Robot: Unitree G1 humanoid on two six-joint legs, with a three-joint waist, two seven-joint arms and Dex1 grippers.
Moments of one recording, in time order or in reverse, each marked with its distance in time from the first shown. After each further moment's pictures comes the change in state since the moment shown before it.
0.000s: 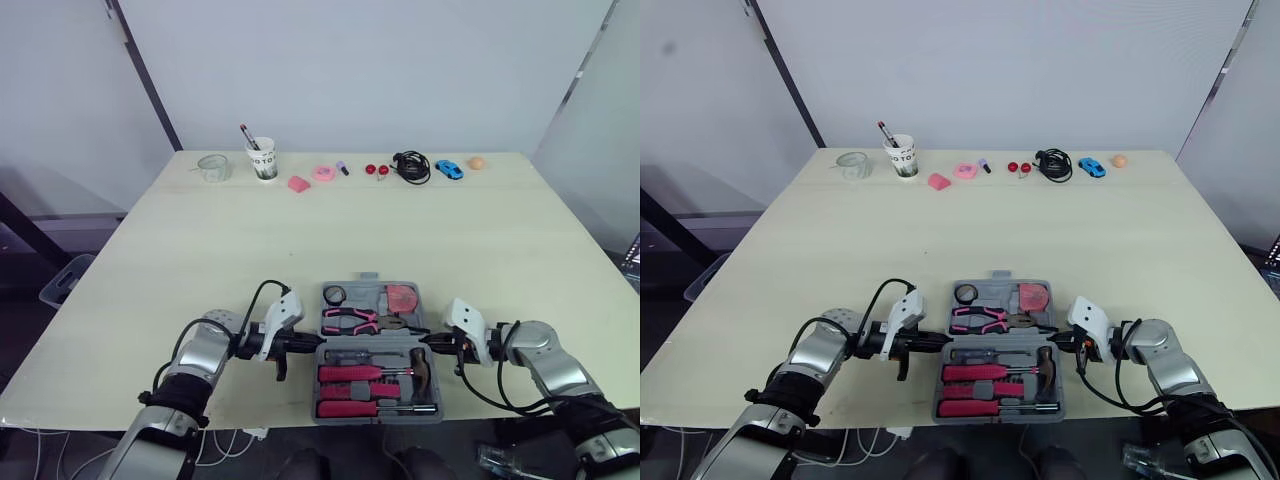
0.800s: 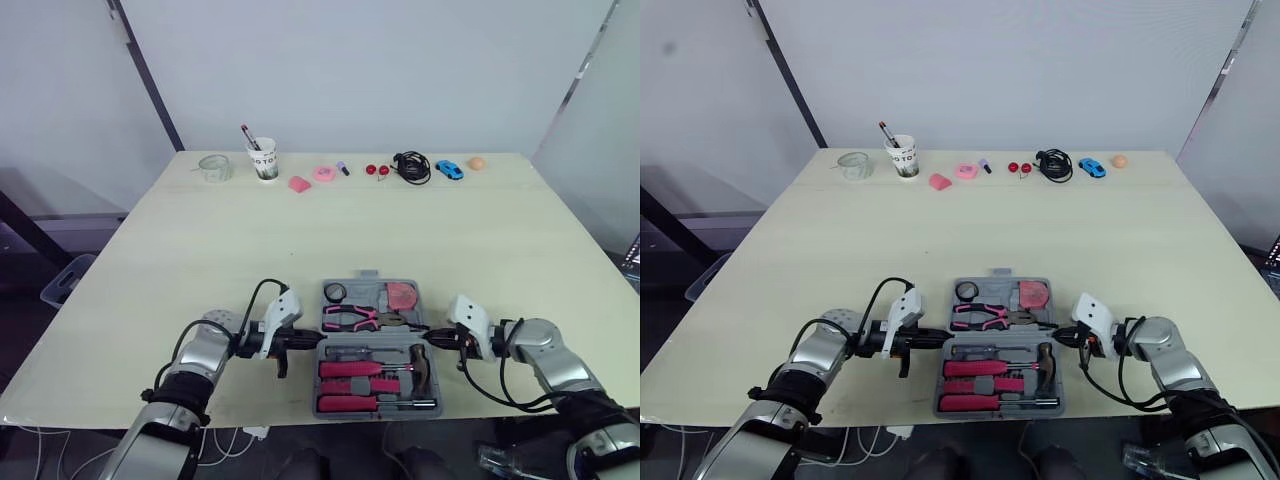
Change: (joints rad) left arm -0.015 -0.008 0.013 0.075 -0.028 -0.068 0.024; right arm -0.031 -0.038 -0.022 0.083 0.018 -0.057 -0.020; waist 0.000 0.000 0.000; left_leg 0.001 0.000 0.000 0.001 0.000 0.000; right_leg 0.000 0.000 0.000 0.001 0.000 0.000
